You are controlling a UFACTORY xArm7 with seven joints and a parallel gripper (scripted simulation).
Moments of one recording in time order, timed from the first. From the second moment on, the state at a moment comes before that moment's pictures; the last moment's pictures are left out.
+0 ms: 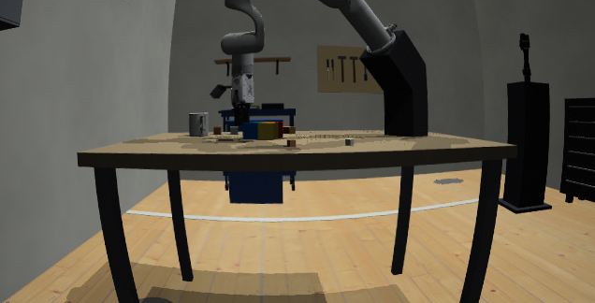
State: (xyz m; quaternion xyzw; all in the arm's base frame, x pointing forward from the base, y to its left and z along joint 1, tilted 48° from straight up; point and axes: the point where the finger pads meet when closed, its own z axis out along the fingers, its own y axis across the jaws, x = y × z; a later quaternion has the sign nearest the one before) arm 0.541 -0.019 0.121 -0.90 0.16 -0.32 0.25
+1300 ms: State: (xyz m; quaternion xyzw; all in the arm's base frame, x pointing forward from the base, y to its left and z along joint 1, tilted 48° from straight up) arm 0.564 -0.008 0.099 -0.90 0.16 -0.32 0.25
